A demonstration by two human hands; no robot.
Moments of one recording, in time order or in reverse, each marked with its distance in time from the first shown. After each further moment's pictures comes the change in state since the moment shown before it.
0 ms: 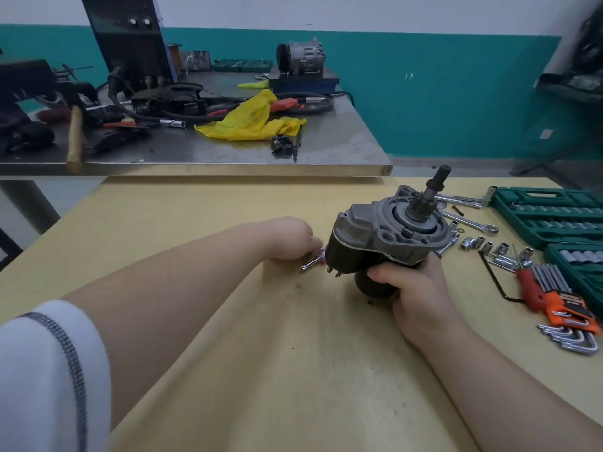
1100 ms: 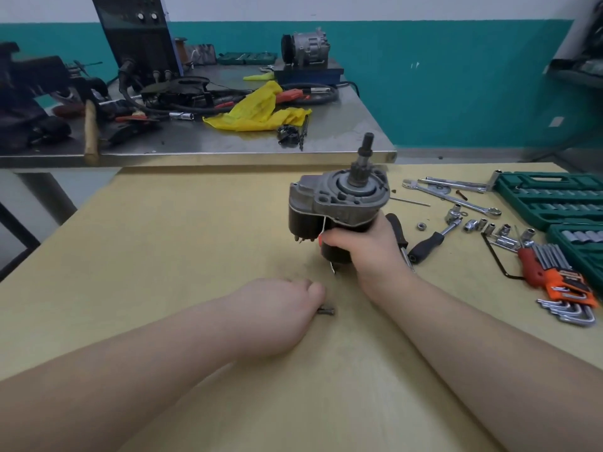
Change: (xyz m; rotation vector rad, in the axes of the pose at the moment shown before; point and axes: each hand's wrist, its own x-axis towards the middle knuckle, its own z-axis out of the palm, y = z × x) left_hand -0.158 0.009 0.073 0.368 0.097 0.325; right_hand 0.017 0.014 0.058 -0.085 -0.046 0.124
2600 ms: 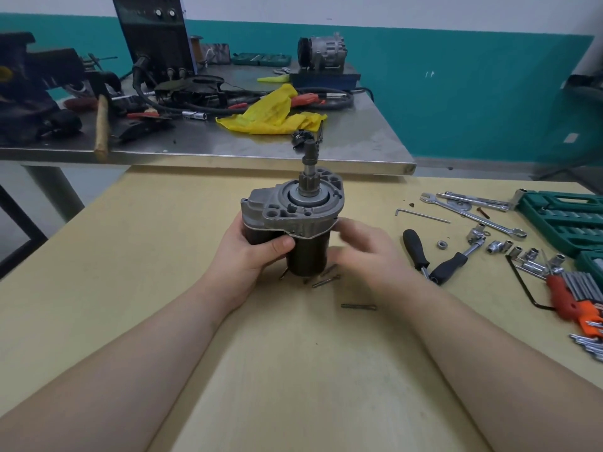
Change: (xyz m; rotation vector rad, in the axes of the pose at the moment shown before) left_hand 0.032 -0.093 0.019 -1.724 0.728 -0.054; right_hand 0.021 -0.002 0.000 -0.436 -0.348 -0.034
